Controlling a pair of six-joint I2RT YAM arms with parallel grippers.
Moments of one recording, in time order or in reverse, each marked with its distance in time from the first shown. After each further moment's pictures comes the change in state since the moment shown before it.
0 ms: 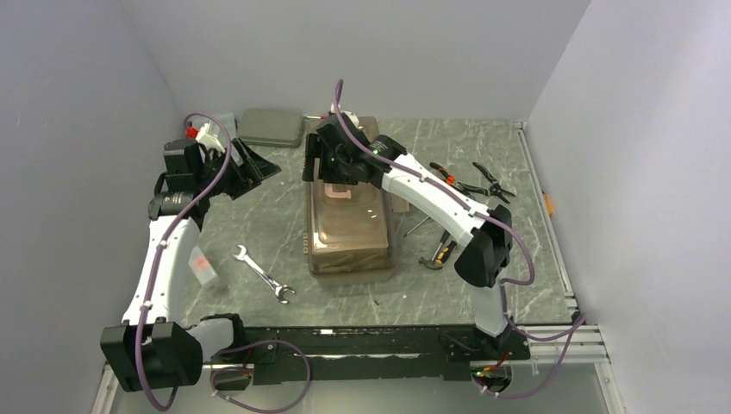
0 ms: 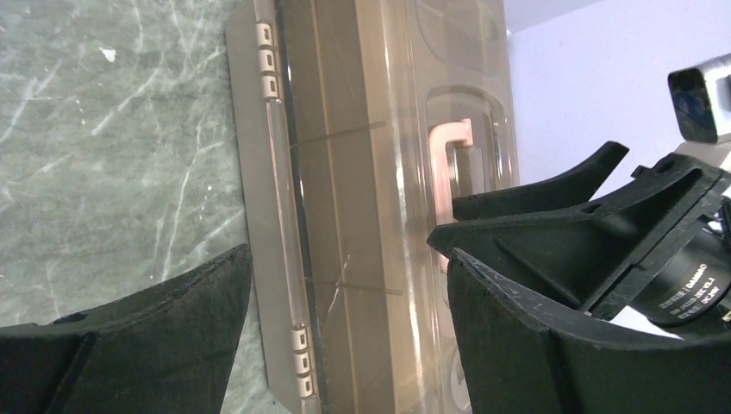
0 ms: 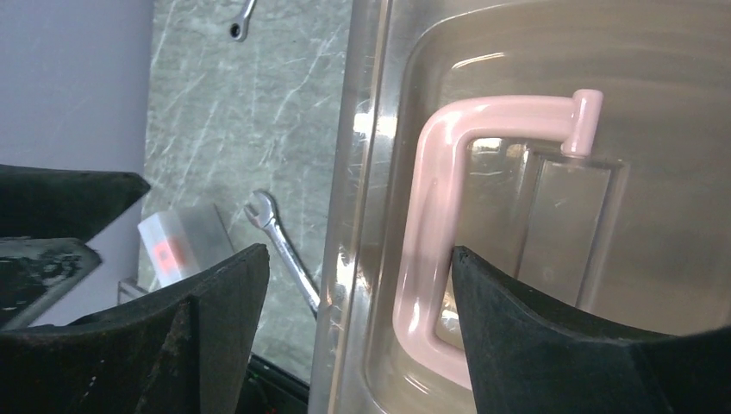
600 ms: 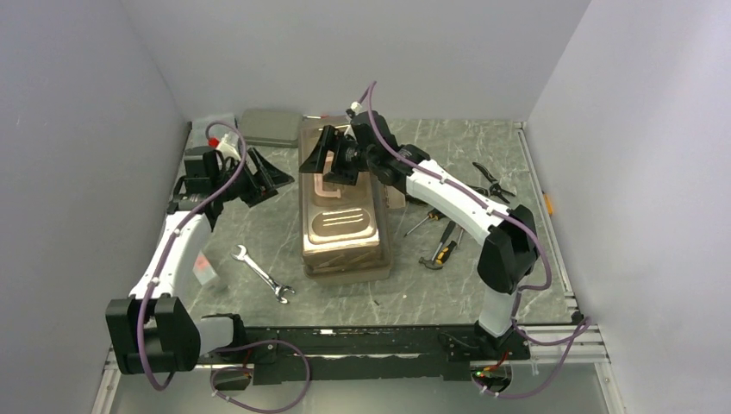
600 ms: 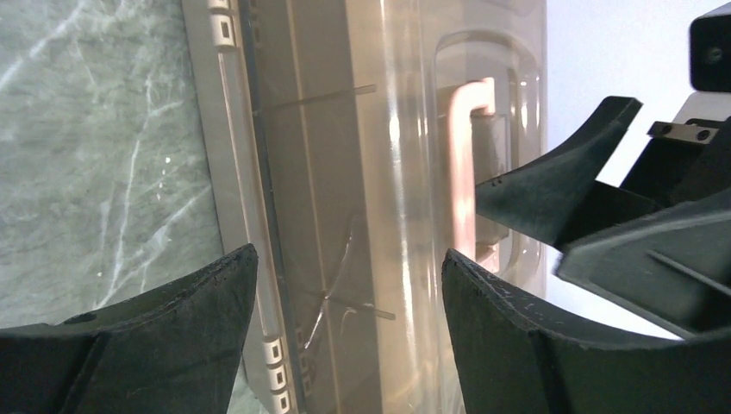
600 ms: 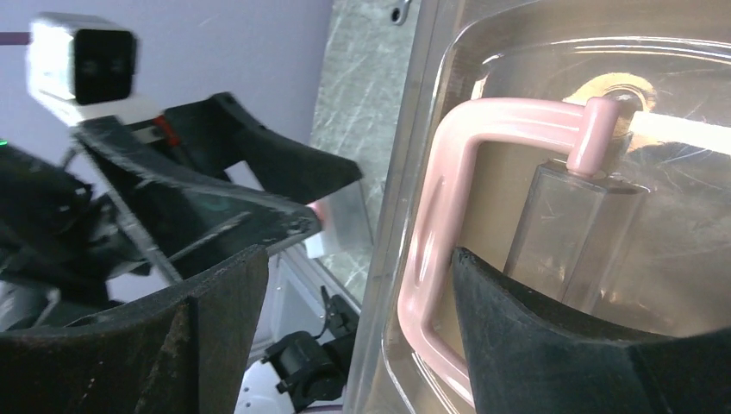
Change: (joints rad) left arm -0.042 0.066 -0.117 0.128 0.085 -0.056; right arm -0.113 -0.151 -0.352 0.437 -0.407 0.145
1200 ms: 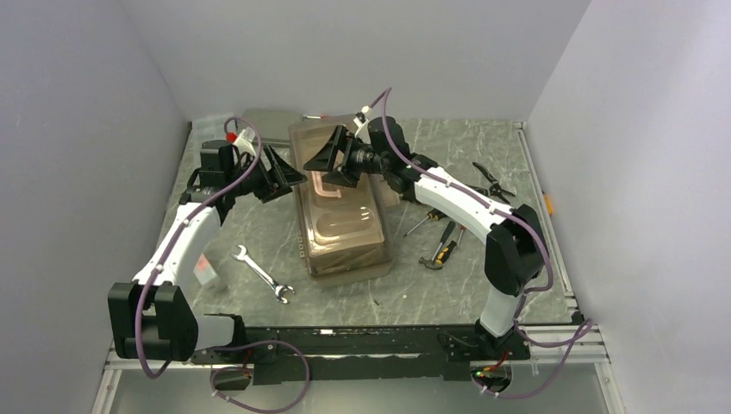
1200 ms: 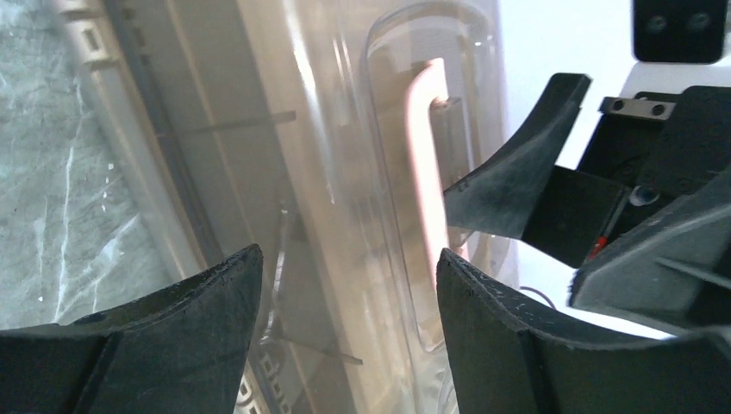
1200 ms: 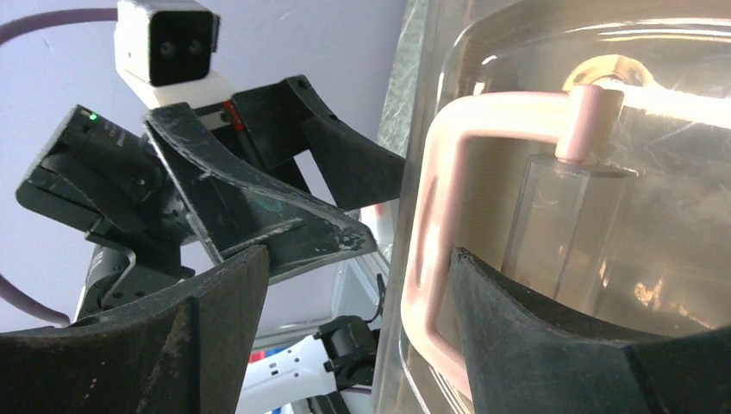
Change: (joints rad) left arm -0.107 0.083 0.027 0.047 0.003 -0.027; right arm -0.072 -0.058 -0.213 0.319 -0.204 0.144
